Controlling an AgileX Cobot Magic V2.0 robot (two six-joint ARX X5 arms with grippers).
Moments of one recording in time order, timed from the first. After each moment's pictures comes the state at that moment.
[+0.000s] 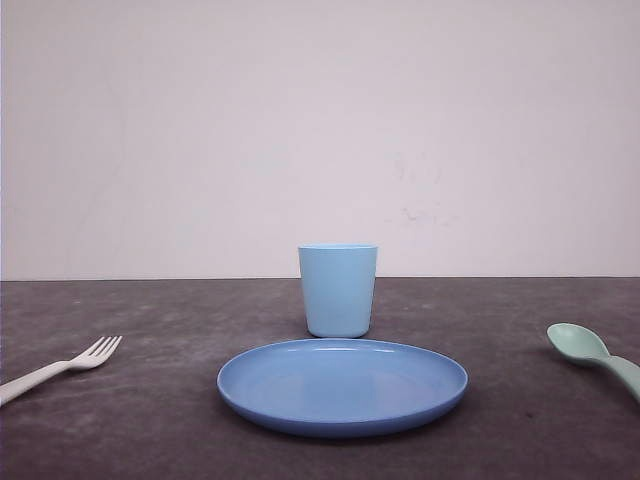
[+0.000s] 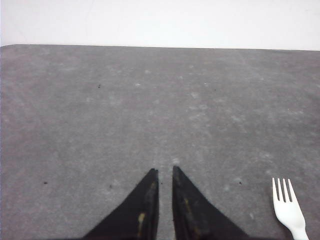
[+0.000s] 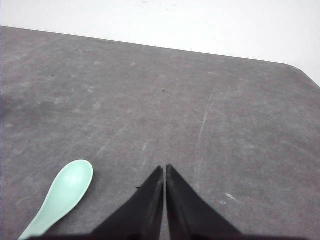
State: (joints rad) left arm 0.00 0.00 0.03 -0.18 0.02 -0.01; right arm 0.05 0.00 0.02 -0.17 -0.03 -0.06
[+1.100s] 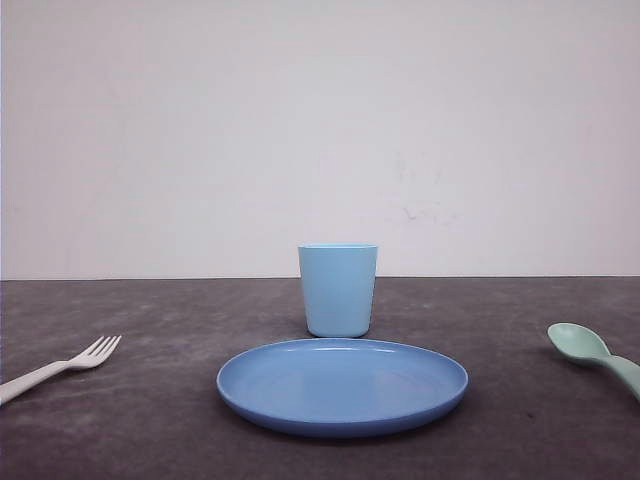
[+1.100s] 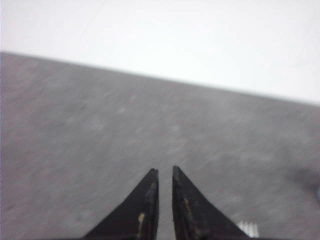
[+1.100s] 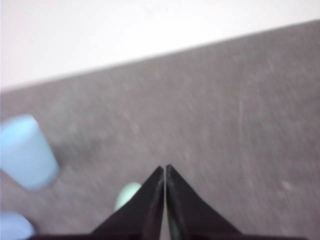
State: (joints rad) left arm 0.00 0.00 0.04 -0.03 0.11 -0.22; right arm 0.05 0.01 0.11 -0.18 -0.12 0.32
